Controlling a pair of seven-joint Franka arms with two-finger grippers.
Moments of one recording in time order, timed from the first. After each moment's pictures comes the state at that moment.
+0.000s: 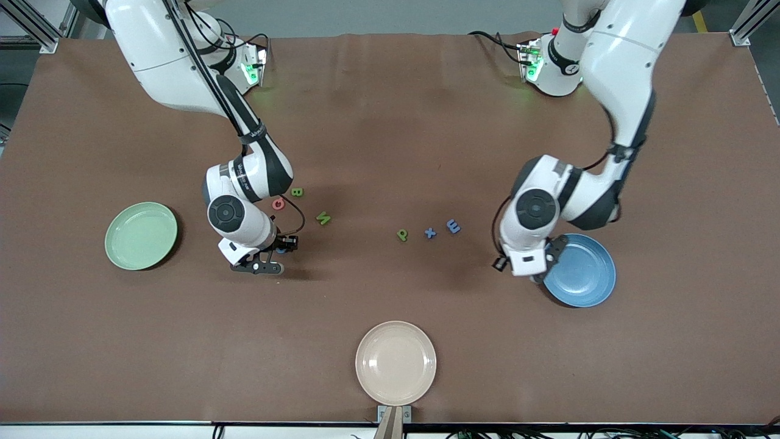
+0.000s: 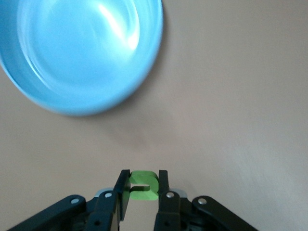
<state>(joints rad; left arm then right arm) -0.22 0.55 -0.16 -1.74 0.23 2.19 -1.36 0.36 0.60 -0.01 -1.91 0.06 2.42 0.38</state>
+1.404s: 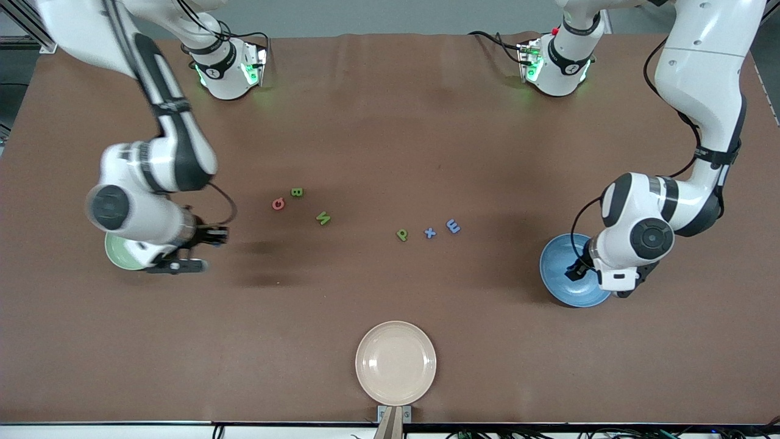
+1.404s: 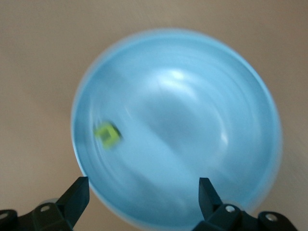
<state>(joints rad) 0.07 0.55 -0.27 -1.79 0.25 2.15 -1.12 0.08 0.32 -0.04 -1.91 0.03 2.09 -0.05</state>
